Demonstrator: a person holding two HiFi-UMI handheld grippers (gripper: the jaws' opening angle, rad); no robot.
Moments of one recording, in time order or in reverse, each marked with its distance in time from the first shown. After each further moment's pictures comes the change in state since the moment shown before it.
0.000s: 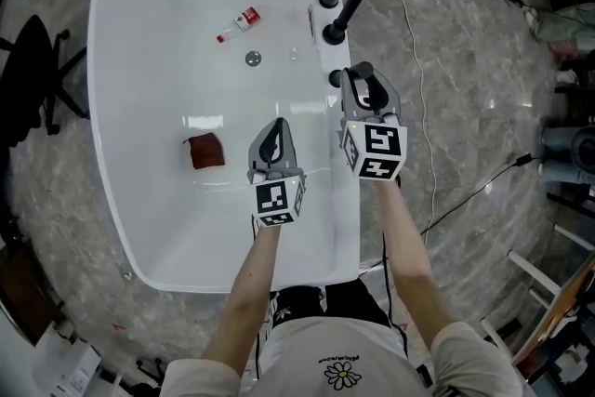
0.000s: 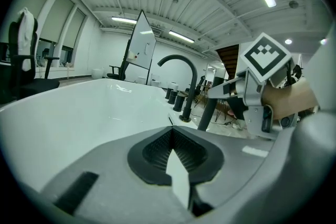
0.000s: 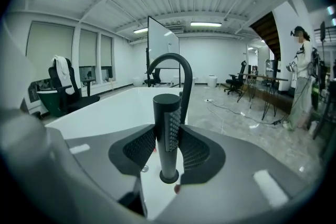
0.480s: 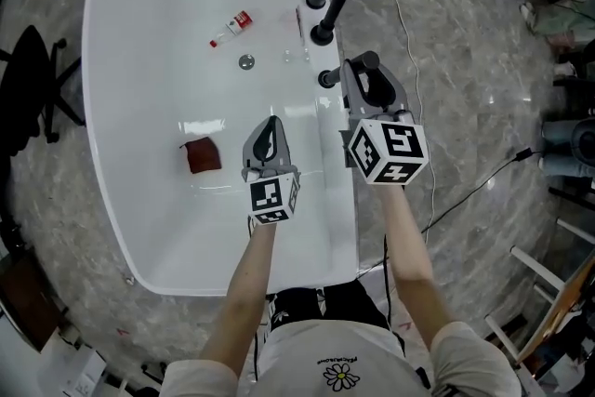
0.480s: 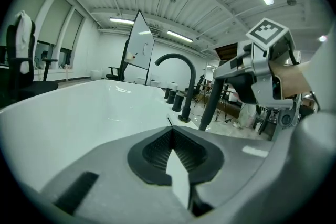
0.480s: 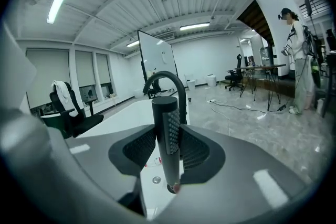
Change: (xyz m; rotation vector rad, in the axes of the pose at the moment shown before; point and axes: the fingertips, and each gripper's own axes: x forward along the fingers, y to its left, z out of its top) left arm 0.013 -0.004 0.004 0.020 -0.002 0.002; right arm -0.018 -0.014 0.049 0.152 -0.075 0.053
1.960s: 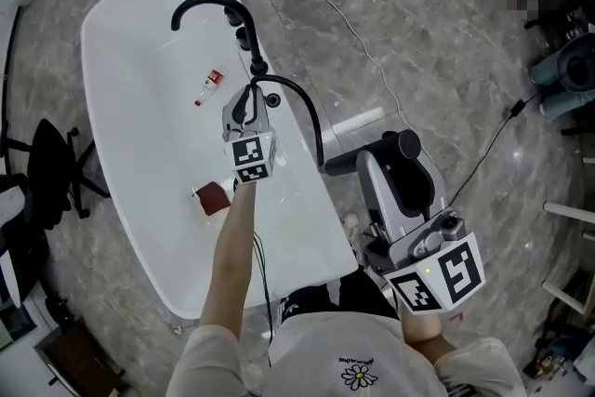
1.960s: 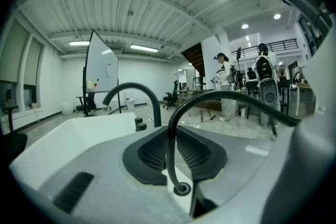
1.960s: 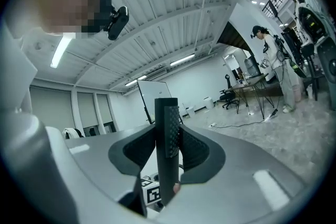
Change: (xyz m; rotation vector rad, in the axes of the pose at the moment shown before) left arm 0.052 -0.116 0.115 0.344 -0.113 -0.202; right arm -0.317 0.009 0.162 0.214 -0.336 0.029
